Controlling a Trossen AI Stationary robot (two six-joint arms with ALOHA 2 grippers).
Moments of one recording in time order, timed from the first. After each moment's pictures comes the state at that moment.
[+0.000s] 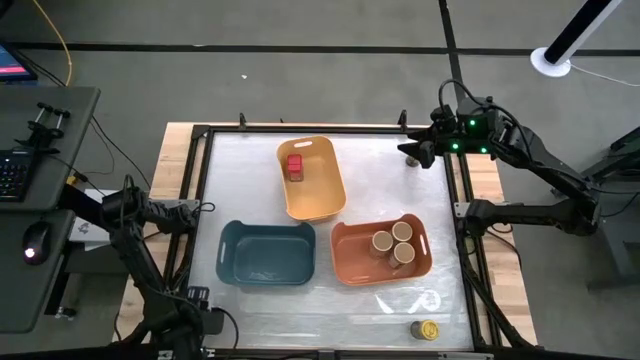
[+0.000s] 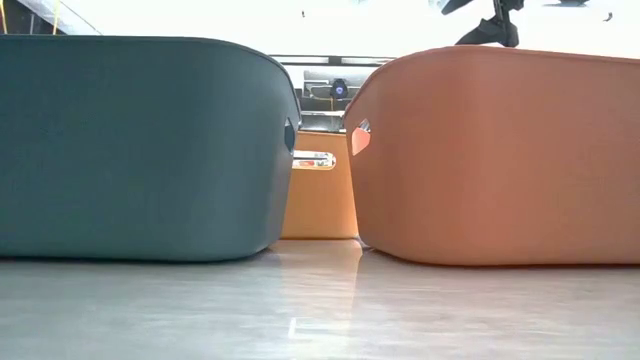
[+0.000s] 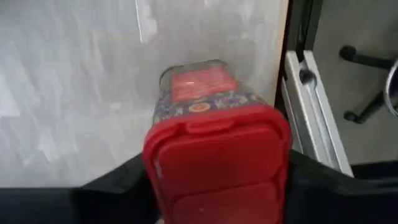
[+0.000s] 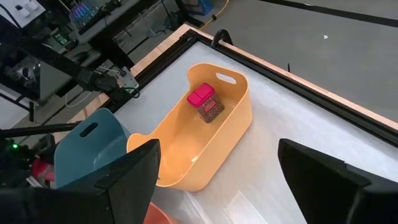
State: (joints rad) left arm -1.14 1.74 1.17 -0.91 0.14 -1.10; right arm -0.53 0.92 1.19 -0.78 -0.17 0.39
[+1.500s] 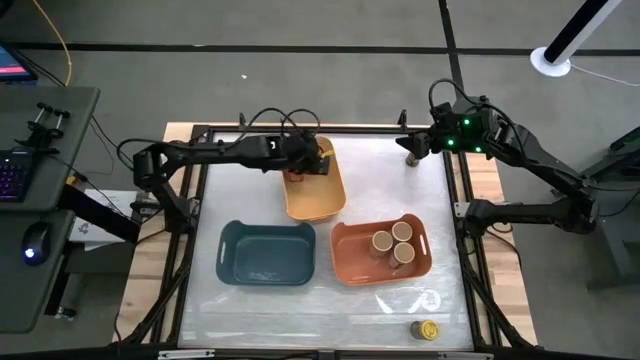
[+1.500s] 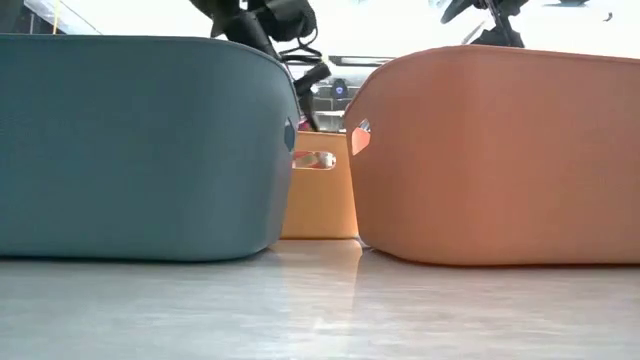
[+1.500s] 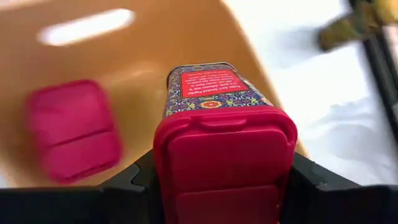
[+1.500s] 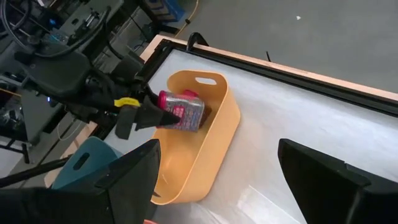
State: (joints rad) left arm 0.27 1.71 1.34 -0.57 -0.24 -0.99; right arm -0.53 0.95 1.19 -0.78 -0.07 0.58
